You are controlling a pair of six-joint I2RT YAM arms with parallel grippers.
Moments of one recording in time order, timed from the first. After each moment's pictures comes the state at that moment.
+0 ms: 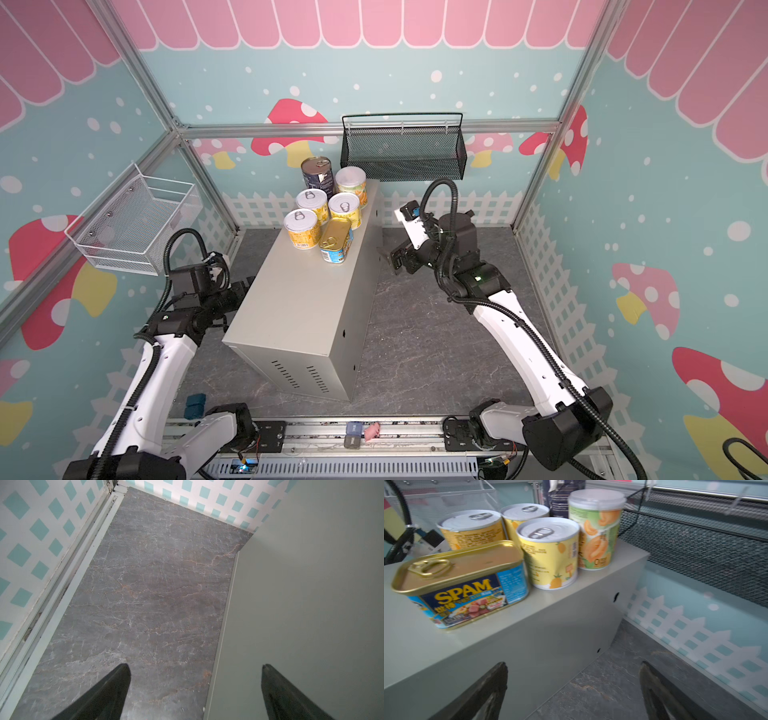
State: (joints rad) left arm 0.15 1.00 0.87 -0.57 0.17 -0.20; right arm 0.41 1.25 1.34 -0.38 -0.30 -0.15
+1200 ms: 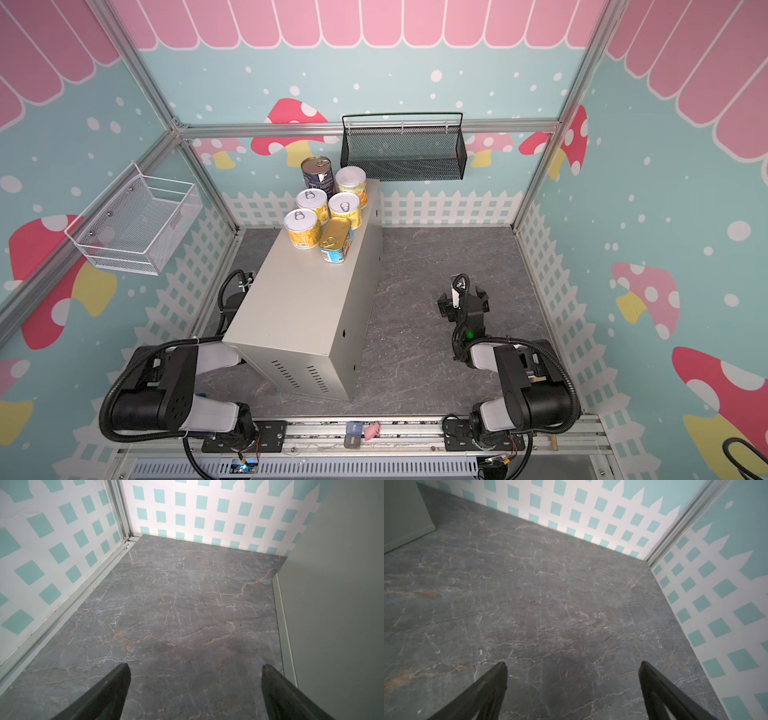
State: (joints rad) left arm 0.01 1.49 0.36 0.79 -0.11 -0.13; right arm 0.15 1.45 0.32 0.83 0.23 -0.25
